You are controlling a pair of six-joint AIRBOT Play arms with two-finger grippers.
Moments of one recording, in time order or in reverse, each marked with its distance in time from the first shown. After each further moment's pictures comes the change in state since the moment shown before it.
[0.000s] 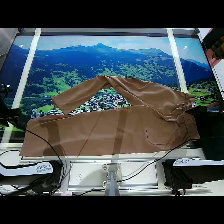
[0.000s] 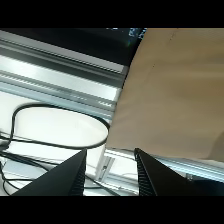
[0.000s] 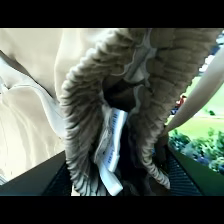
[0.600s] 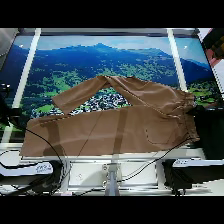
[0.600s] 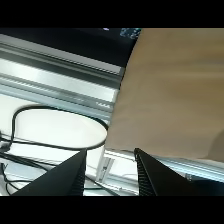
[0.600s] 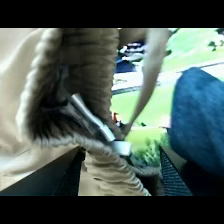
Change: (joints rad) left arm -0.023 0.000 0.000 0.000 0.001 0.000; right arm 0.115 0.000 0.024 -0.208 -0.215 0.236
